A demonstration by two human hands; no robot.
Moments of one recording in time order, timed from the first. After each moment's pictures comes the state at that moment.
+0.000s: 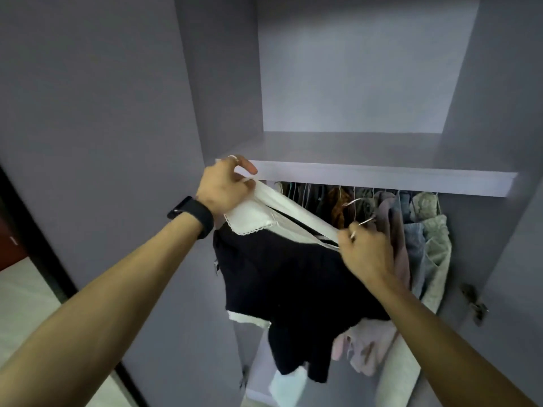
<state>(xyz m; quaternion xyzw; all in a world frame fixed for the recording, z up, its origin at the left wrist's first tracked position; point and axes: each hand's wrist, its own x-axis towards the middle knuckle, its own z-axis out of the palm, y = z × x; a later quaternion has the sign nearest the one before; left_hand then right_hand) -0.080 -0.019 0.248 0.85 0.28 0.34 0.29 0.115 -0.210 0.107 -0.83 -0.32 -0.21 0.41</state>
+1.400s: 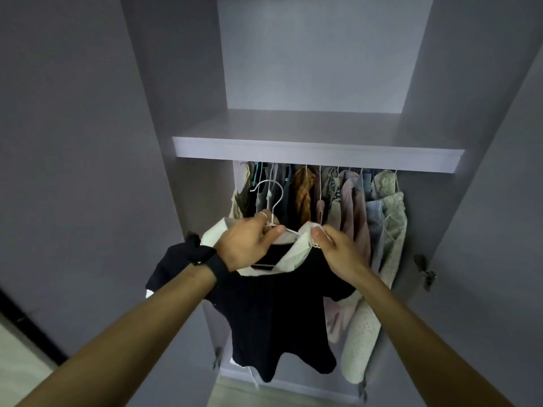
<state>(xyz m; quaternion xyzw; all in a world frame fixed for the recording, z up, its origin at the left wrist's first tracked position) -0.033 -0.084 0.126 0.95 0.12 0.18 0.22 0.128 -0.255 0.069 -0.79 -0.38 0.09 0.48</state>
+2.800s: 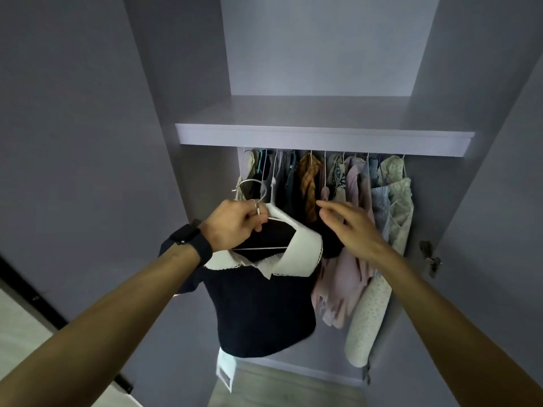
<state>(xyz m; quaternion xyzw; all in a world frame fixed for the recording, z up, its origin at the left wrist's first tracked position) -0.049 -0.060 0.131 0.95 0.09 0.19 0.23 0.139 -0.274 0.086 -0.77 -0.44 0.09 0.44</state>
